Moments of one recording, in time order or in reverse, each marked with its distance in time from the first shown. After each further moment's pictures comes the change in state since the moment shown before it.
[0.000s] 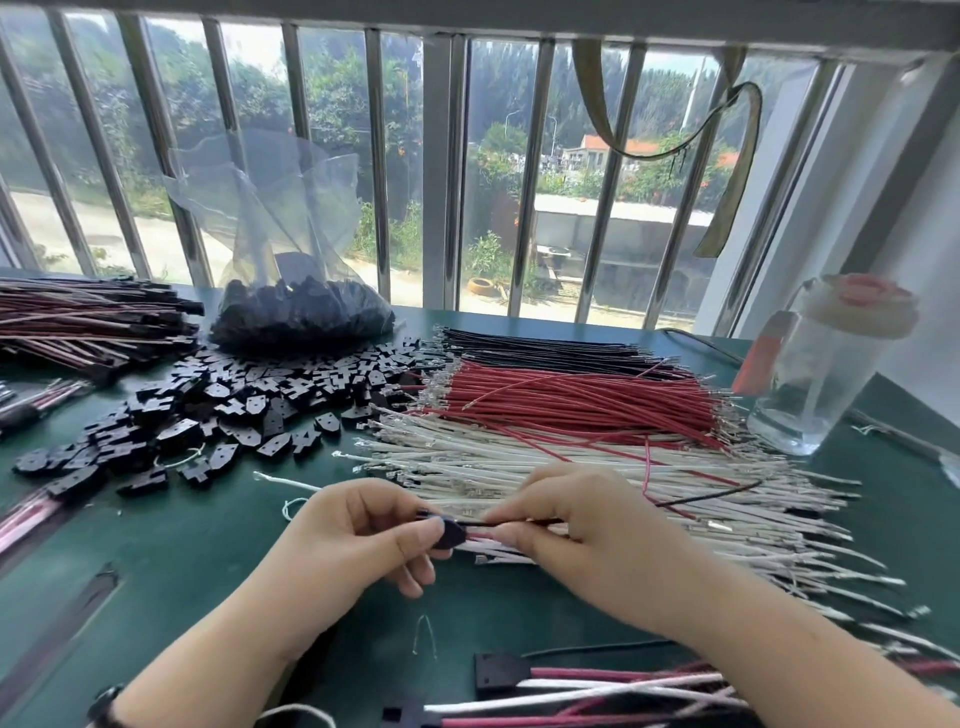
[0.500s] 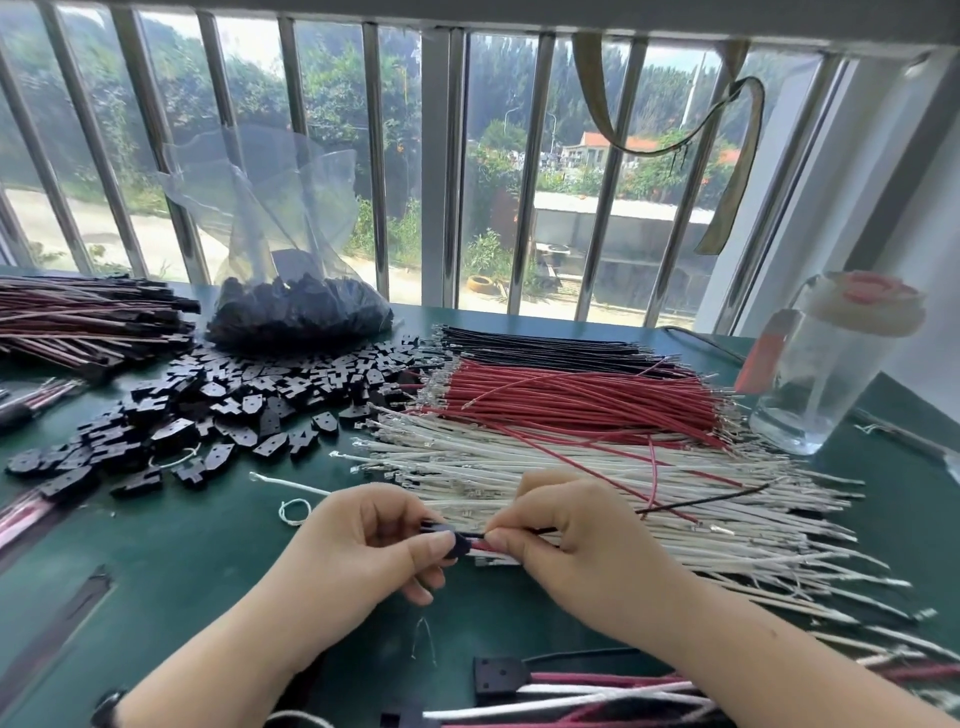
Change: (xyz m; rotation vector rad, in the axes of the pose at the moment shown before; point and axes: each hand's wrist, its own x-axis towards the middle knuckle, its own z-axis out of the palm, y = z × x) left_hand 0.005 -0.011 0.004 0.082 0.030 0.012; right_hand 0.003 0.007 0.019 0.039 0.156 -0.034
